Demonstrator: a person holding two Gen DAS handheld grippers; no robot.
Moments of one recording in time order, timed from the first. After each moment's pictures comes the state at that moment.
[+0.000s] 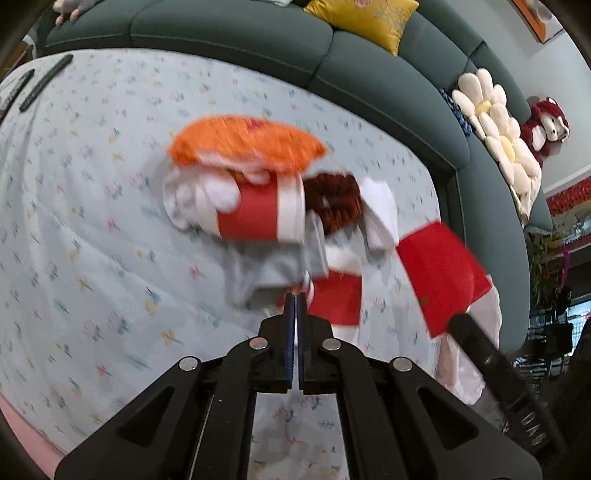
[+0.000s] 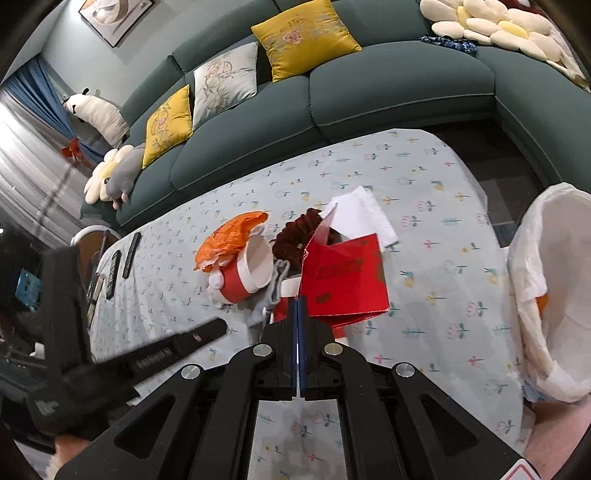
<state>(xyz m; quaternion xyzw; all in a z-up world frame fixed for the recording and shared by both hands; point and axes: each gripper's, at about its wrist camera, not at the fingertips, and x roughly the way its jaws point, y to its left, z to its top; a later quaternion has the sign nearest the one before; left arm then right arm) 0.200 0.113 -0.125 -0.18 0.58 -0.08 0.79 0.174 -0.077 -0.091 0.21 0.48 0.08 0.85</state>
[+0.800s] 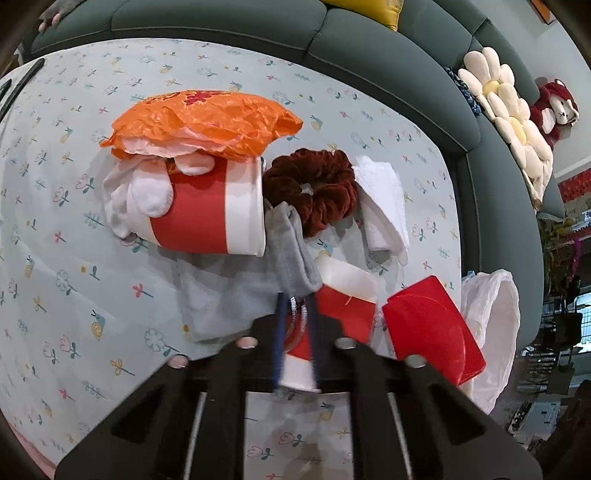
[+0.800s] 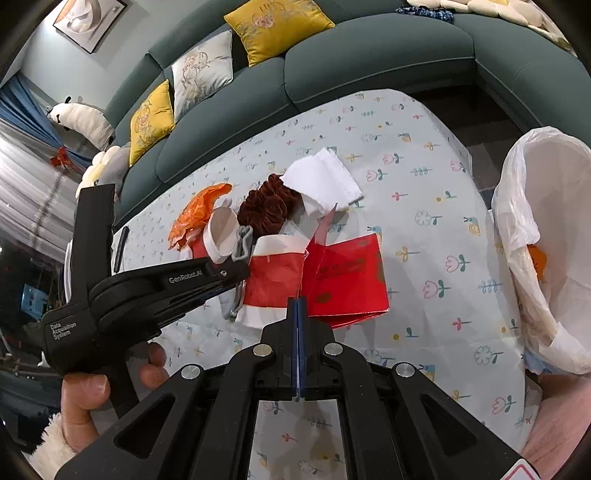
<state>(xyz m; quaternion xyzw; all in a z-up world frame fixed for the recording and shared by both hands) 0.236 0.076 -0.163 -0.16 0.60 -0.08 0.78 0.157 -0.102 -0.131 0.24 0.52 0.07 0.82</state>
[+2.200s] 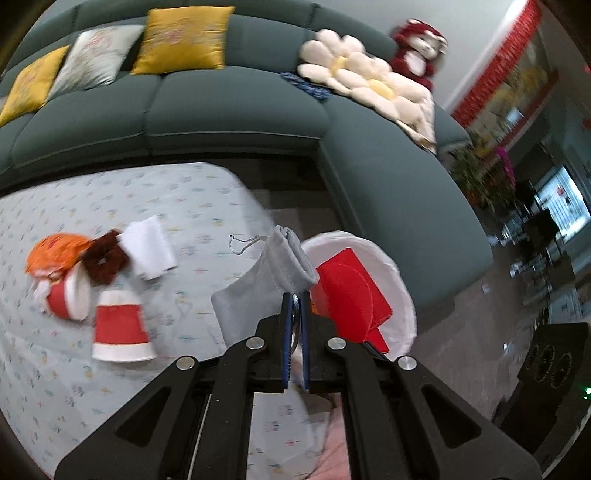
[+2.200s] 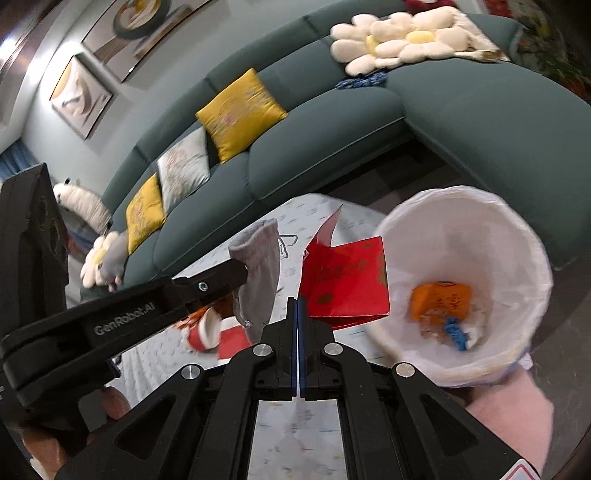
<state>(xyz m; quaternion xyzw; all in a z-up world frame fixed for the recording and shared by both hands) 0.150 -0.127 -0.018 -0.04 0.50 -0.27 0.83 0.071 -0.253 -0.052 0.30 0.38 -0.02 0.87</state>
